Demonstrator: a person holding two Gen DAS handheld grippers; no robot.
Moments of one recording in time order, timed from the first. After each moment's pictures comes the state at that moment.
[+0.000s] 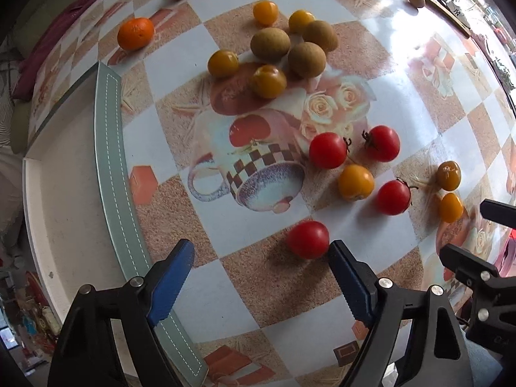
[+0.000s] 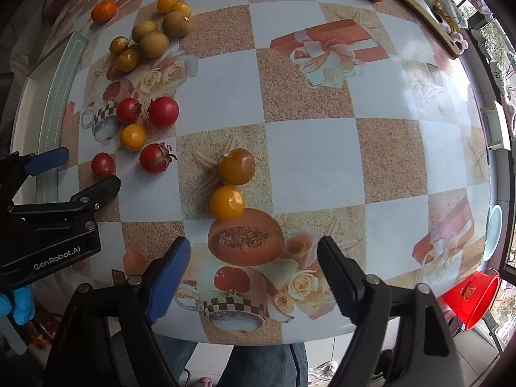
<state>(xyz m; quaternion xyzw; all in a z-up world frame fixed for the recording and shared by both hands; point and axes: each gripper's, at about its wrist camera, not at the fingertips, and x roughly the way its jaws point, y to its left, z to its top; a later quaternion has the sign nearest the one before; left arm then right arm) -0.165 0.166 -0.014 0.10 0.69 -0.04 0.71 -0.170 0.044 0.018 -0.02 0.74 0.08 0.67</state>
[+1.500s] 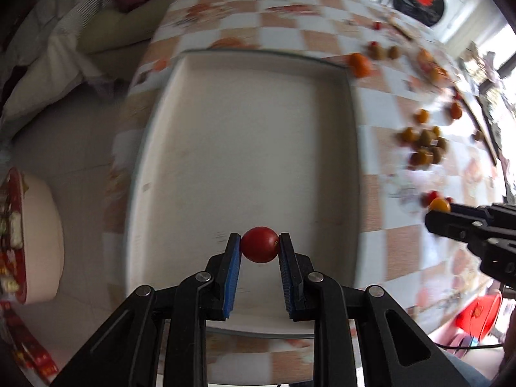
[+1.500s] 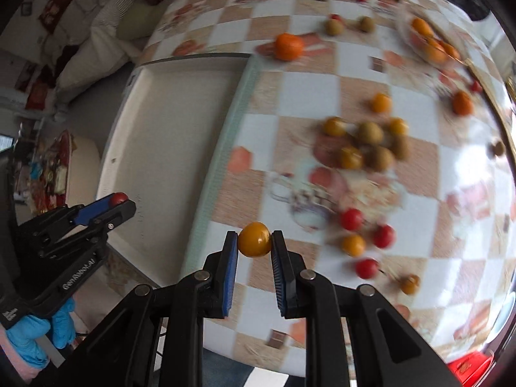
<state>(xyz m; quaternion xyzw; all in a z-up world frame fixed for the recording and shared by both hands) -0.219 0.352 0.056 -0.09 0.63 0.10 0.76 -0.124 0.215 0.082 -0.04 0.69 0.26 0.68</state>
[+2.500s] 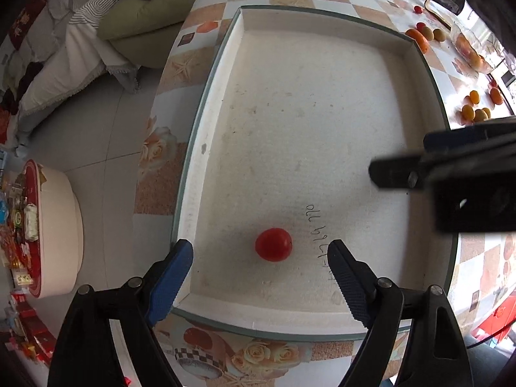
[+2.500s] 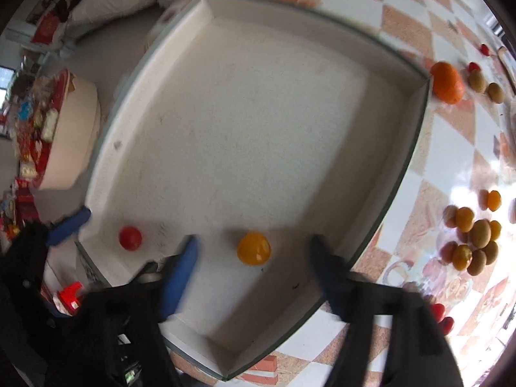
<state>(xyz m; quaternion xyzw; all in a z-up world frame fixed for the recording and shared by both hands) -0.250 0.386 0.008 -0.05 0.65 0.13 0.75 -0.123 0.365 0.025 -0.14 0.70 0.31 0.63</state>
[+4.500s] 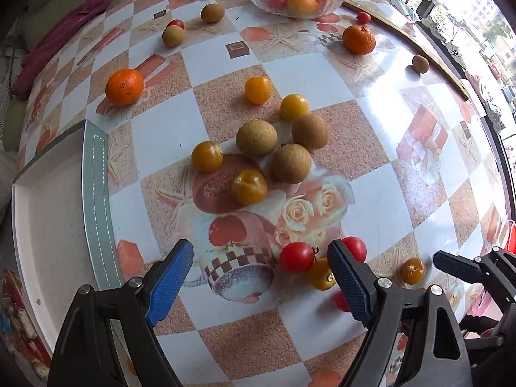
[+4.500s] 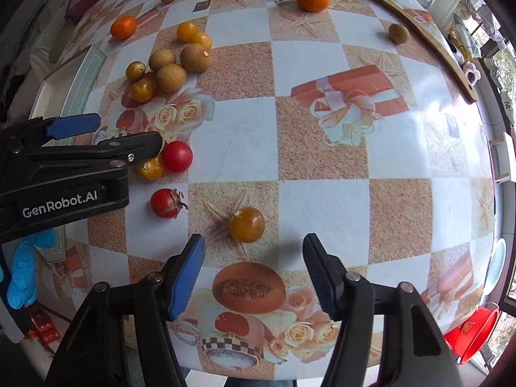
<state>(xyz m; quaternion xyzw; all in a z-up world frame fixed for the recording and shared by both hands) -0.099 0.115 -0.006 0.05 0.65 -0.04 0.76 -0.145 0.058 0.013 -0.03 0.70 0.13 0.70</state>
